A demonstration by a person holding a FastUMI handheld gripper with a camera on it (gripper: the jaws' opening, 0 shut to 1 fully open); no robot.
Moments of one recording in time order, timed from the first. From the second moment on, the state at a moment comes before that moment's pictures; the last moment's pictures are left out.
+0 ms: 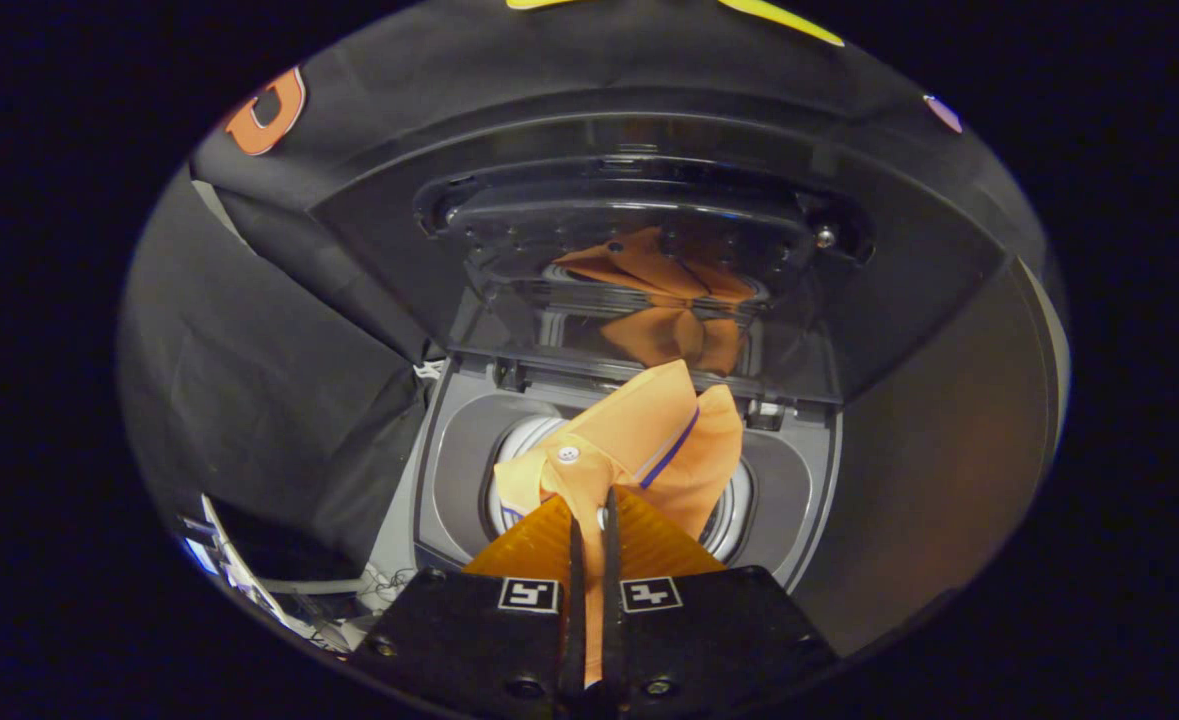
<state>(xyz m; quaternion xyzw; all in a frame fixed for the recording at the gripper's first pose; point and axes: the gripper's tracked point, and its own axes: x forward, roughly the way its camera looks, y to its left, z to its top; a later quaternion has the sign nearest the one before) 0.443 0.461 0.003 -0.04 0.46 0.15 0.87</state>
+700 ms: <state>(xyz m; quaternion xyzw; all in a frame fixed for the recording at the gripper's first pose) 0.442 0.463 0.024 -0.06 0.41 0.14 0.90</state>
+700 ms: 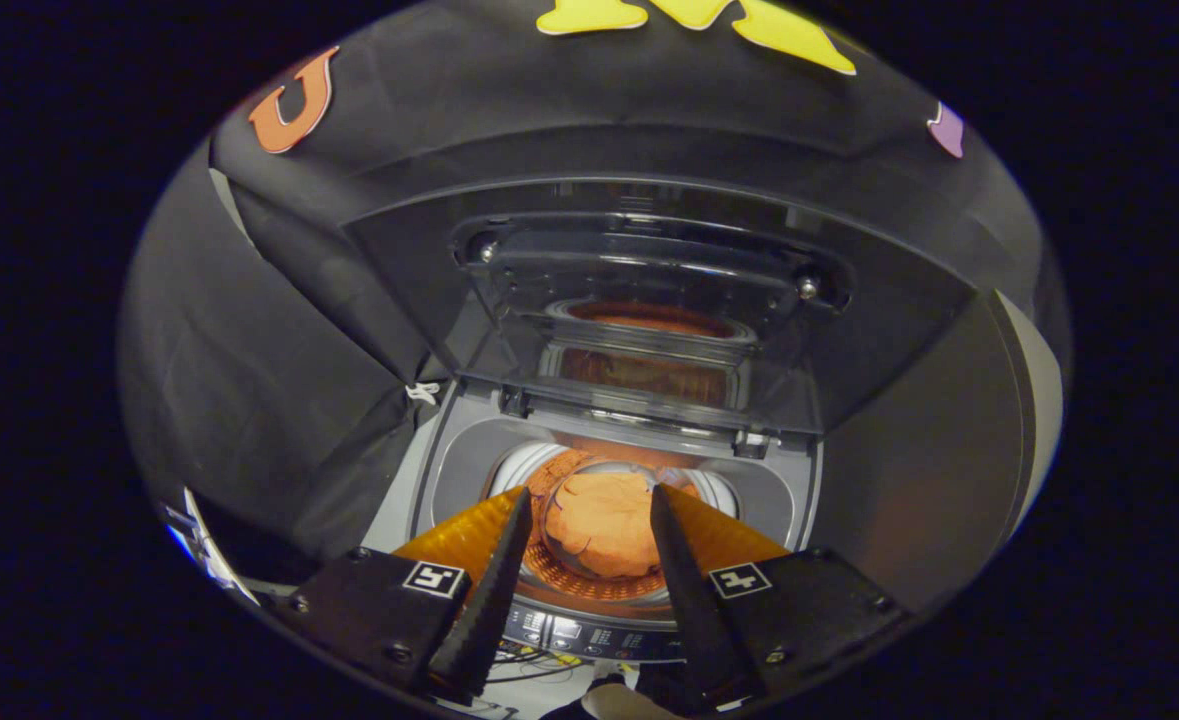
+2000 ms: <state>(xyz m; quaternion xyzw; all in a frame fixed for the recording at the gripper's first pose) 0.470 0.460 0.193 -0.05 0.18 0.14 0.97</state>
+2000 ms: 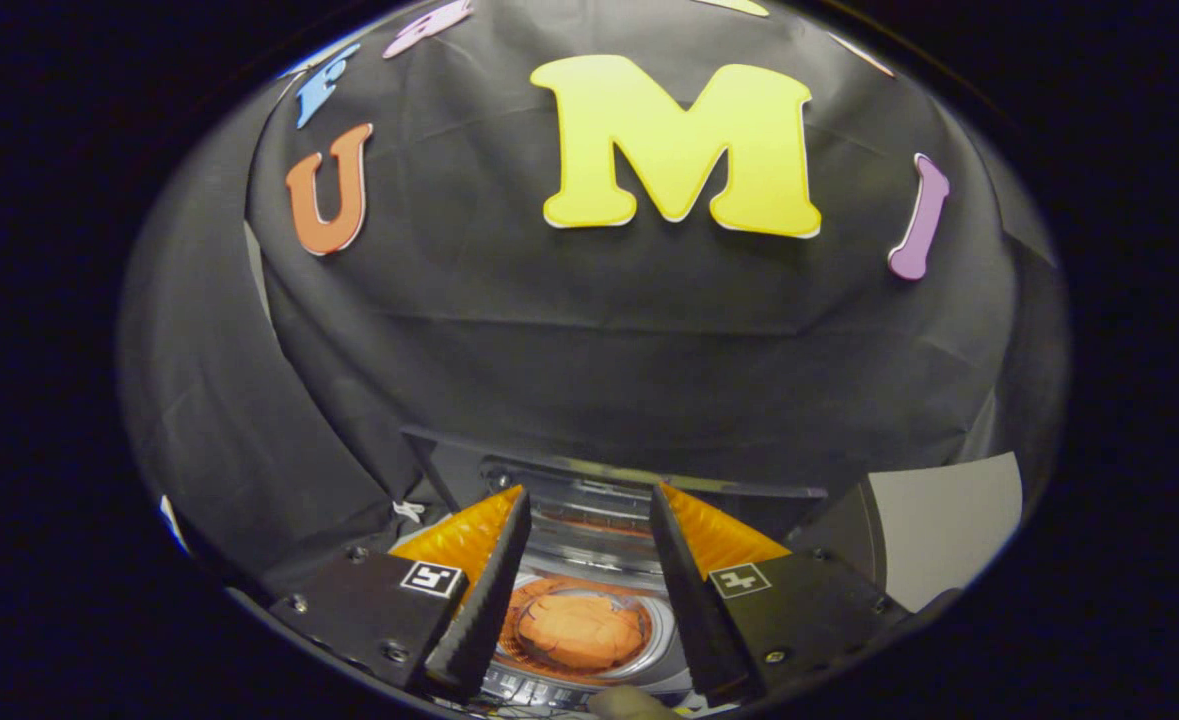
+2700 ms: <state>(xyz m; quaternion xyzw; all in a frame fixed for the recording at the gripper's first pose) 0.538 0.479 0.194 0.01 0.21 0.09 0.97</state>
